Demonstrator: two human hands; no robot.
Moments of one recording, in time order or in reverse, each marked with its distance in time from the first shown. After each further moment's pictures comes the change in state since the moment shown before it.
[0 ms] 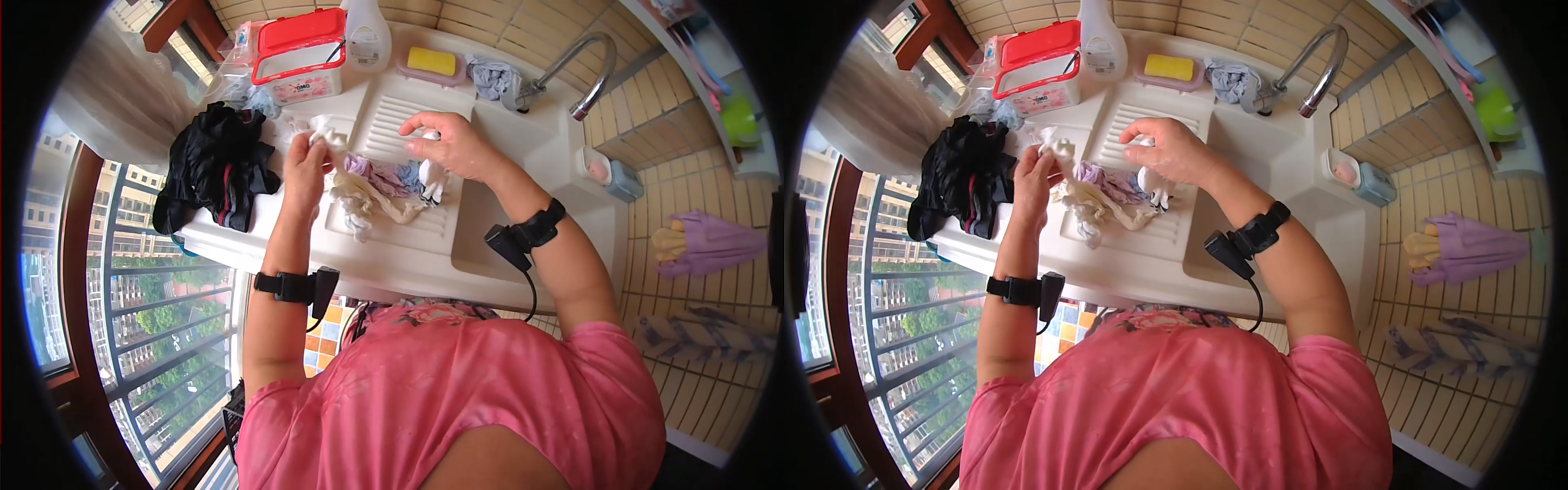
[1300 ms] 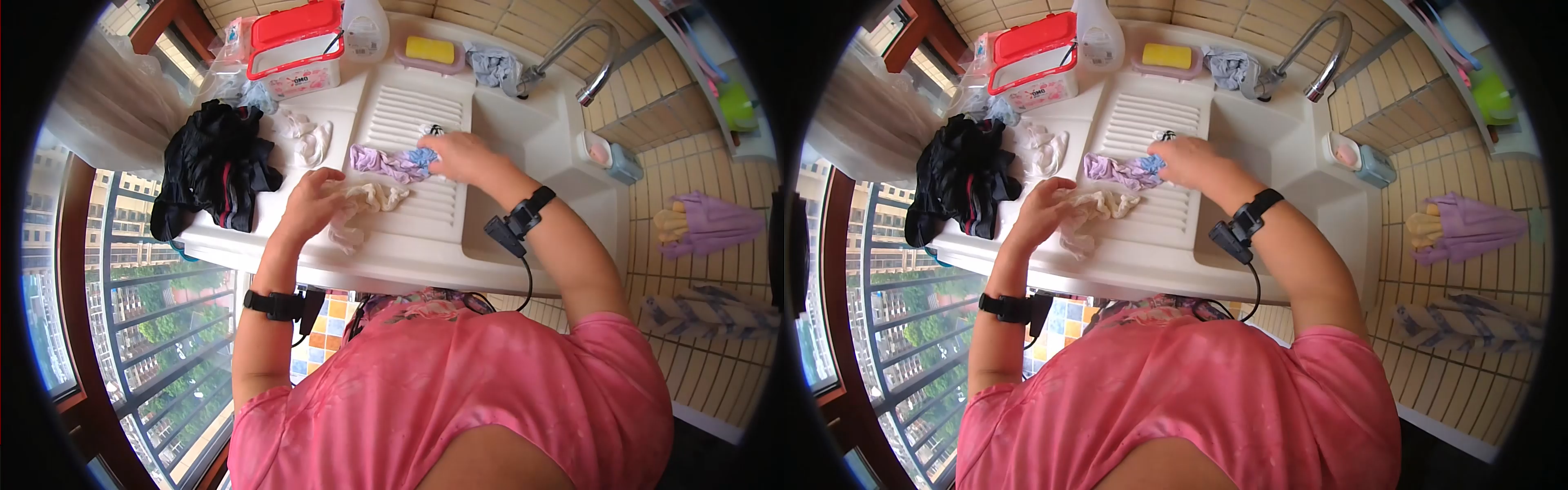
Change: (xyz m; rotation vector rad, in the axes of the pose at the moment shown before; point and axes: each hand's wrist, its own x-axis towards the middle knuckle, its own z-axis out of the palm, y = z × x) left_hand -0.027 -0.019 -0.053 0.744 -0.379 0.132; right_hand -0.006 0.056 0.021 -0.774 -0.014 0.184
